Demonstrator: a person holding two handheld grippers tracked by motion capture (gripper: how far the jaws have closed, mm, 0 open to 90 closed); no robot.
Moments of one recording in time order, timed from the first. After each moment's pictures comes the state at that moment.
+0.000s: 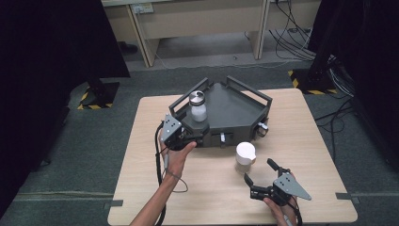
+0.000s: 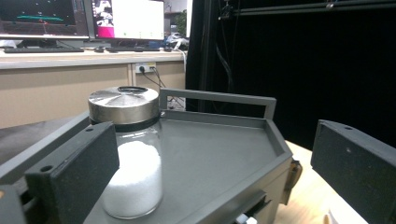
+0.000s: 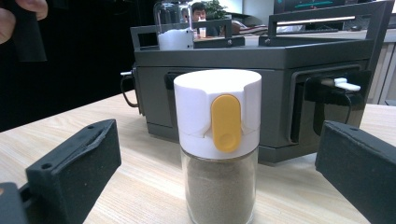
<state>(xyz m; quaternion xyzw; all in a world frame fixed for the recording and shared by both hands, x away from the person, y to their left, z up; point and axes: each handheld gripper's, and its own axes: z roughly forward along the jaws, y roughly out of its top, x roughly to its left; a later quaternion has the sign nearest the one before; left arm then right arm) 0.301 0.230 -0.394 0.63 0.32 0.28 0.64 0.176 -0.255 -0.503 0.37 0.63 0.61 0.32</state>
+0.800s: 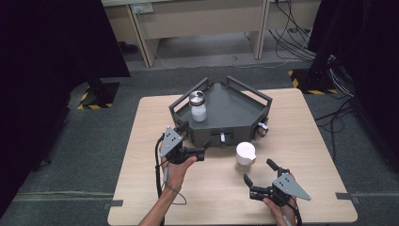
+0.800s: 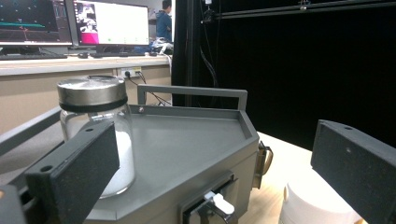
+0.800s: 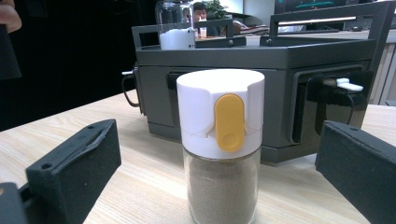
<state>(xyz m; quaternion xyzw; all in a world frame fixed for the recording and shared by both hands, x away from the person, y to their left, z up) 0.275 0.233 -0.413 0.64 0.30 0.28 0.65 0.175 -0.254 -0.503 0.37 0.63 0.61 0.32</state>
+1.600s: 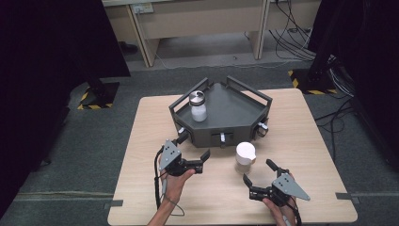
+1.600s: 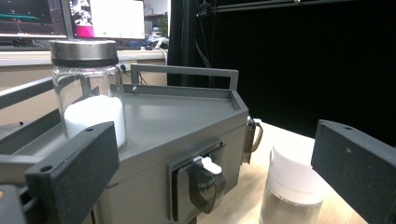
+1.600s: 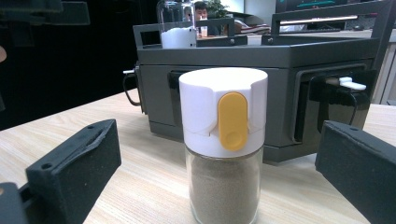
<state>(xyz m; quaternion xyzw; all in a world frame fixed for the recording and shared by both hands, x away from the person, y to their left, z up) 0.255 0.242 -0.444 0.64 0.29 0.27 0.65 0.176 -0.253 -0.504 0.37 0.63 0.61 0.32</state>
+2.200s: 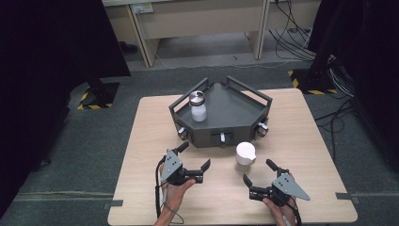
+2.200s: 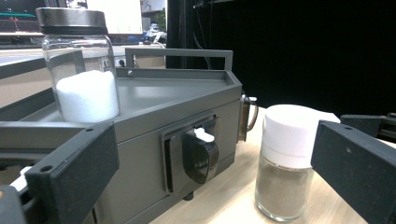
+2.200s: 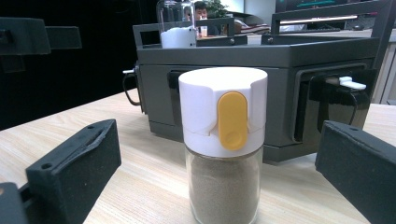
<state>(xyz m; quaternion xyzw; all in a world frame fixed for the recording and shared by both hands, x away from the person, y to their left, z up) 0.241 0.243 -0.465 0.65 0.29 0.28 0.64 0.176 -0.253 -0.504 0.37 0.63 0.61 0.32</state>
